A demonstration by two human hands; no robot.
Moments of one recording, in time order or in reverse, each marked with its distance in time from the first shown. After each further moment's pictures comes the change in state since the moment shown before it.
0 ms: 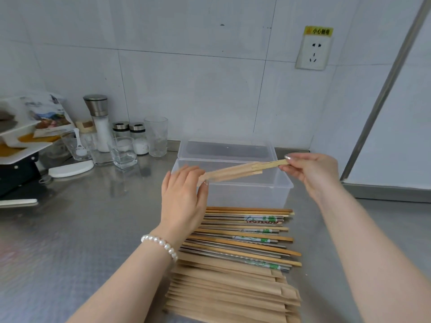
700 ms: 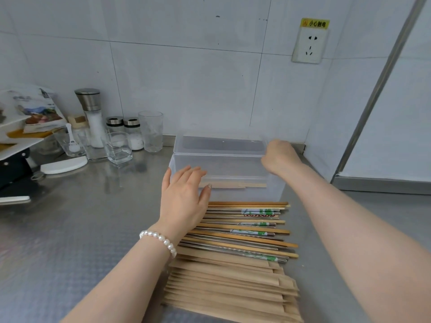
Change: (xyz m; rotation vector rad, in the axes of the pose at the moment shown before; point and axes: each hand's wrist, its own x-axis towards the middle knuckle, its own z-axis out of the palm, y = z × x) left_hand -0.003 -0.004 0.006 0.101 -0.108 0.051; right_hand 0.022 0.007 0.047 -1.386 -0.123 -0.220
